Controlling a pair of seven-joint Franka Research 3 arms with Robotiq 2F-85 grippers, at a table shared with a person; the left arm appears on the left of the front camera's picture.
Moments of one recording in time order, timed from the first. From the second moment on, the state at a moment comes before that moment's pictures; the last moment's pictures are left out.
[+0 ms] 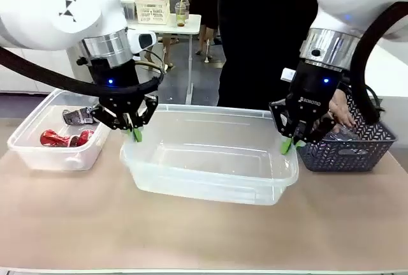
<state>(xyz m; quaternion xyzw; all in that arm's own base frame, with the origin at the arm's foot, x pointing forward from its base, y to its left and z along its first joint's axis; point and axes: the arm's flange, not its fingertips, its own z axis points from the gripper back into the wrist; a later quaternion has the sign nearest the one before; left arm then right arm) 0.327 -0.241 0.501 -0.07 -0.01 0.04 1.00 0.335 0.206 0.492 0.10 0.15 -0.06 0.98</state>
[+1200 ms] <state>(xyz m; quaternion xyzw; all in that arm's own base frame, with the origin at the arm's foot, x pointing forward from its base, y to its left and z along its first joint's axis) 0.312 -0.245 0.502 -0.05 0.01 0.04 1.00 0.324 0.207 0.496 0.10 0.16 -0.03 0.98</state>
